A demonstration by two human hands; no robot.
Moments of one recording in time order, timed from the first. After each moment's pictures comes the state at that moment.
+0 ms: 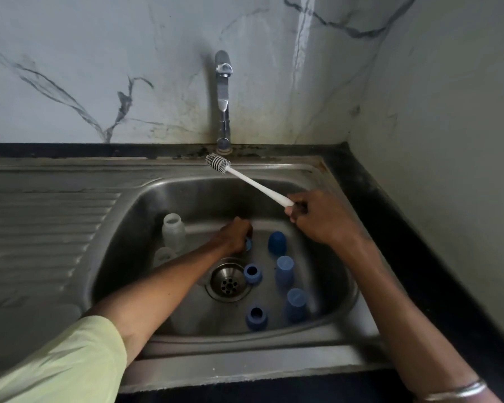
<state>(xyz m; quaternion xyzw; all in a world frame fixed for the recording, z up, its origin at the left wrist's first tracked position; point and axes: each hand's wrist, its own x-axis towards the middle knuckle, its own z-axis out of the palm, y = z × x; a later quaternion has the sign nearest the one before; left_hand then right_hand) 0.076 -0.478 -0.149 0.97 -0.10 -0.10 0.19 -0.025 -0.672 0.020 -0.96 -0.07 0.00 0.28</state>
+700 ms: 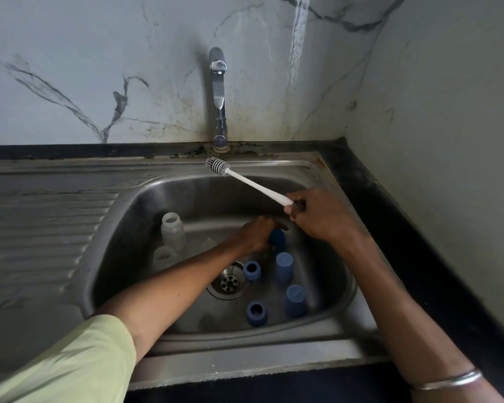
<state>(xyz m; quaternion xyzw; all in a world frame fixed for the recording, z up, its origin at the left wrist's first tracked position) 0.080 -0.526 -0.148 0.95 -0.23 -0.08 0.20 -0.020 -0.675 0.014 -0.96 -0.05 0.01 0.28</state>
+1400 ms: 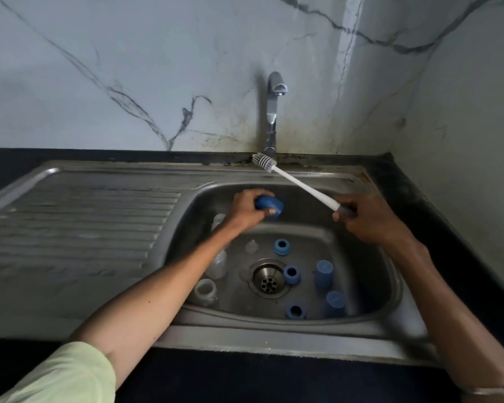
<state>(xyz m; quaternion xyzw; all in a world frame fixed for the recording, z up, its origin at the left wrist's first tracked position) 0.040 -0.426 -0.062 0.90 -0.04 0.09 0.43 -0.013 -0.682 0.011 -0.95 -0.08 -0.01 0.29</state>
